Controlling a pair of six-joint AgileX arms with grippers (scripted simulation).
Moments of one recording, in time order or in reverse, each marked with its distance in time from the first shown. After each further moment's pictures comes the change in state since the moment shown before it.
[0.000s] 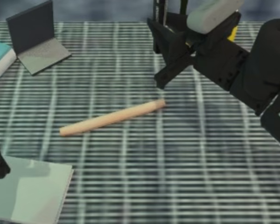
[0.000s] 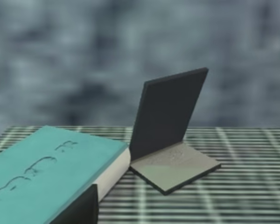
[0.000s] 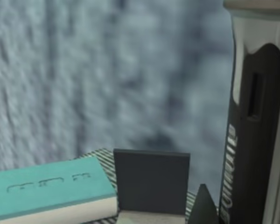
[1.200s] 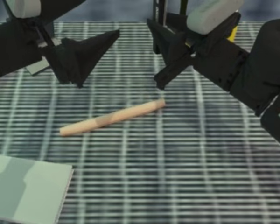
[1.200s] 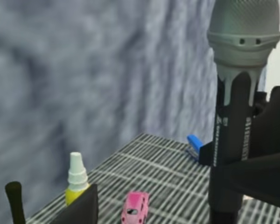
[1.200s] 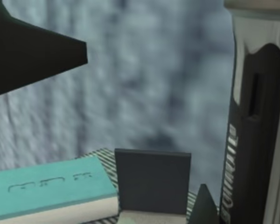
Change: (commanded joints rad) left arm -0.245 1.261 0.753 0.539 0.841 0.004; right arm 0.000 0.000 0.000 0.000 0.000 0.000
